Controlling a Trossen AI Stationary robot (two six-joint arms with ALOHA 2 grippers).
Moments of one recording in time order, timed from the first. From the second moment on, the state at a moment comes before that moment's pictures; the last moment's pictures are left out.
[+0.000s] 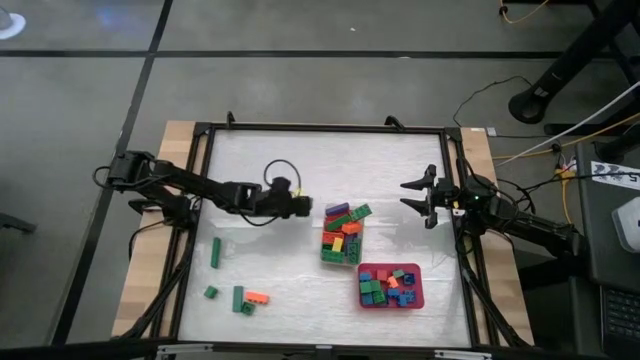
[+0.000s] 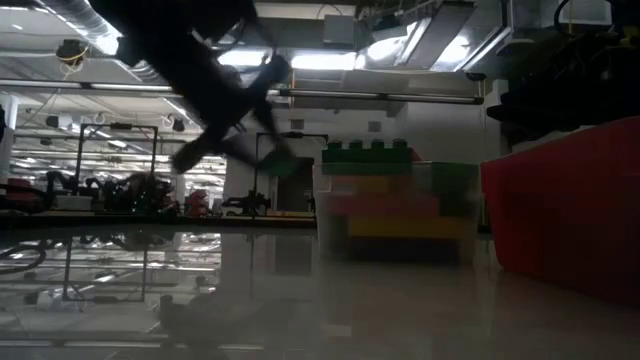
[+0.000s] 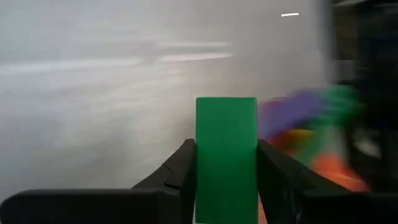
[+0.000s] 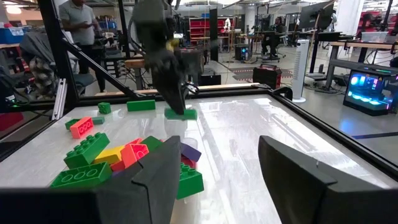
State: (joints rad) left arm -0.05 1.50 0.76 -0.02 -0.32 -1.41; right arm -0.37 0.07 0.01 0.06 -0.30 0.02
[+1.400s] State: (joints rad) left arm -0.21 1.77 0.86 0.47 -0.34 -0.90; right arm -0.37 0.07 0.01 0.06 -0.30 0.02
